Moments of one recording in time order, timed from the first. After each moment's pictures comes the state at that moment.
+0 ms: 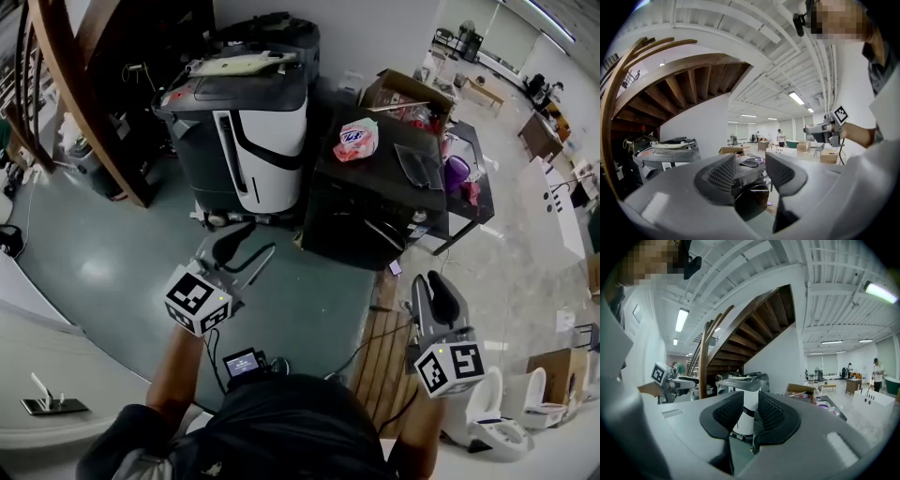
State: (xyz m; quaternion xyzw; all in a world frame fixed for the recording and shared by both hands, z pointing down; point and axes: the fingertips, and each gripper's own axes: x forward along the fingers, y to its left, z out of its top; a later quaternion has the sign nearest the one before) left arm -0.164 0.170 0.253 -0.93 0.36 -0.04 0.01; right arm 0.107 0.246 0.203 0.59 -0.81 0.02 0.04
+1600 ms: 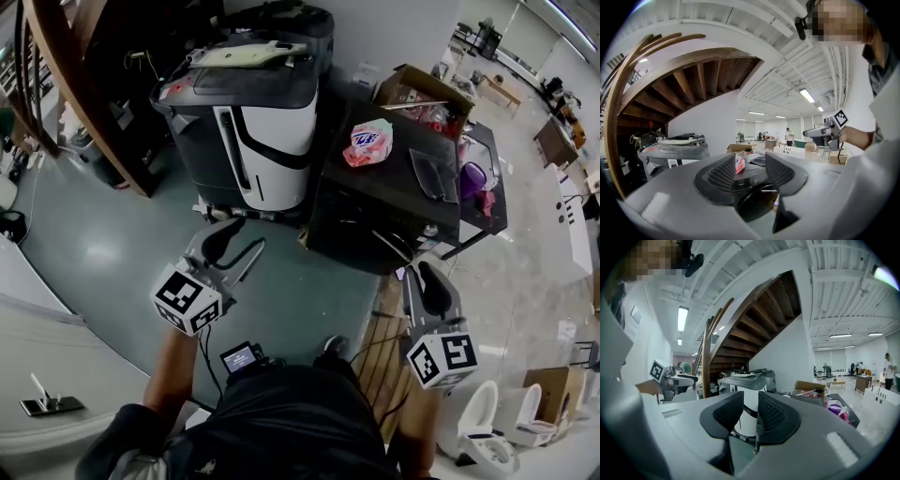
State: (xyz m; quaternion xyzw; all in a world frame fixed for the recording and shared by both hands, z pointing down) left arm -0.180 0.086 0.271 -0.91 0.40 -0.04 -0.01; right arm 0.098 0.130 0.235 0.55 -0.83 0.04 0.05
